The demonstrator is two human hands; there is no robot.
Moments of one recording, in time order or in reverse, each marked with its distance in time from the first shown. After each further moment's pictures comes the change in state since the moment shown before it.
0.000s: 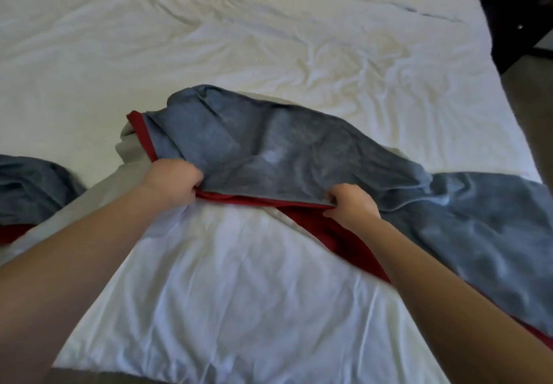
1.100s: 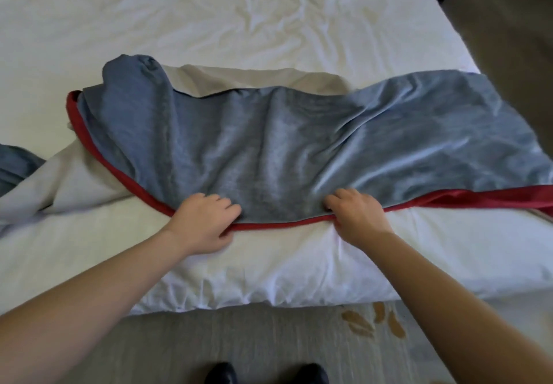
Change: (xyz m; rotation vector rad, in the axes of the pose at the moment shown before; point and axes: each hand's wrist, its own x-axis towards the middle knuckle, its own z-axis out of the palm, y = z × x) left_hand -0.122 0.149 0.049 0.028 0.375 0.532; right_hand -0.178 0.061 0.109 -0.283 0.161 -0.107
